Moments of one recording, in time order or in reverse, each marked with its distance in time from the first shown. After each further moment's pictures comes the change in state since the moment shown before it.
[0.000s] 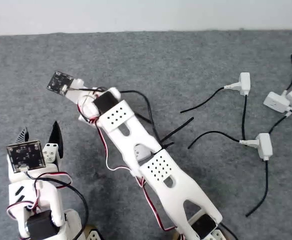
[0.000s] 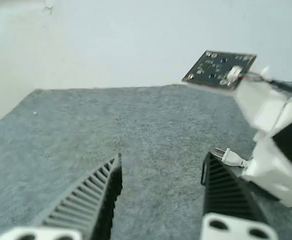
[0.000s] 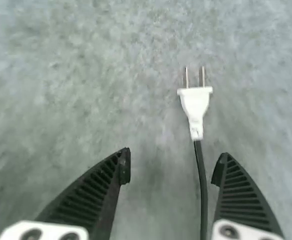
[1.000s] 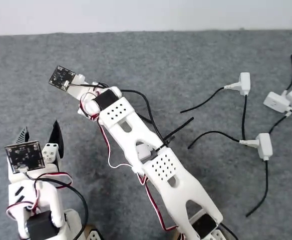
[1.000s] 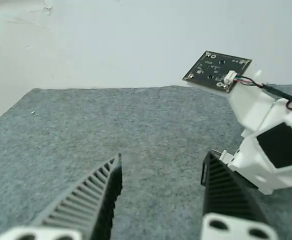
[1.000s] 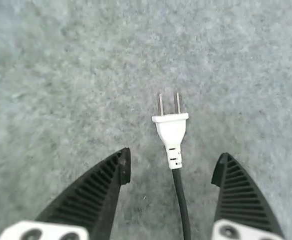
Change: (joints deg) left arm 0.2 0.0 -0.8 0.6 1.2; right arm 1.4 -2.4 15.1 -19.6 0.0
